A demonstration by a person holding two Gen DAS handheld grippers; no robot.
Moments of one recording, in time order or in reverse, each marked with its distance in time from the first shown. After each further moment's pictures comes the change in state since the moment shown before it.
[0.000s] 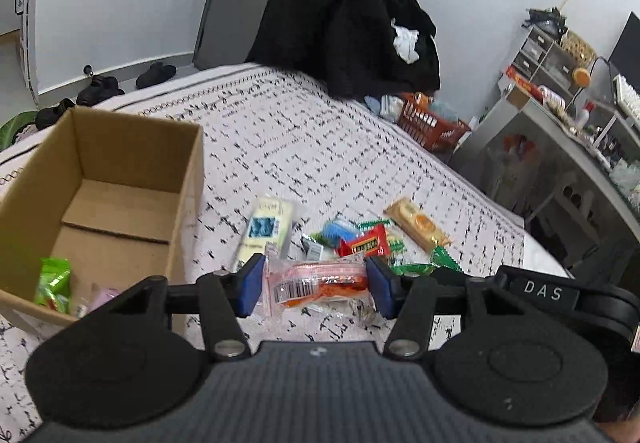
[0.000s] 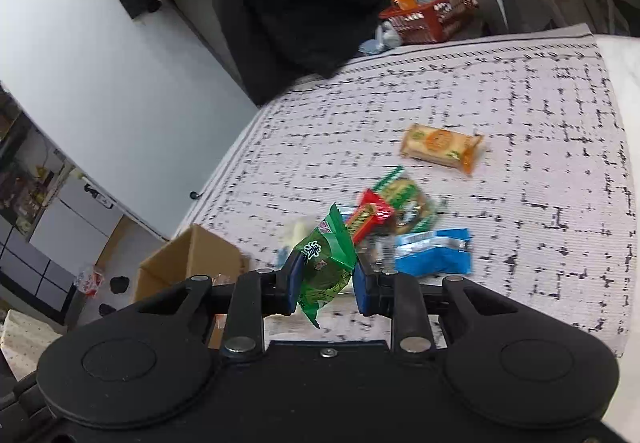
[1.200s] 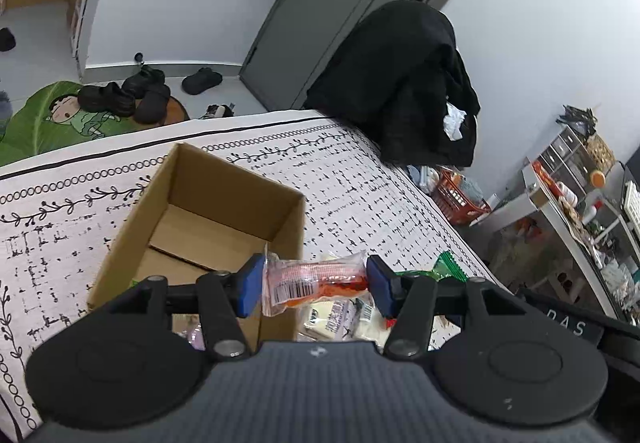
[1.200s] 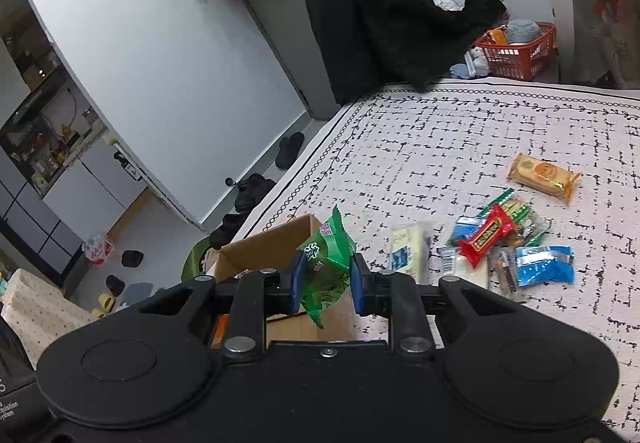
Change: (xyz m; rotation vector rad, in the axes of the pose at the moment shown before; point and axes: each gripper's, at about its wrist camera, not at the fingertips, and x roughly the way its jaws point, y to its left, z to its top) left arm -0.060 0.093 0.040 -0.224 -0.073 0.002; right arm -0.005 0.131 -0.015 -0.155 -0.020 0.029
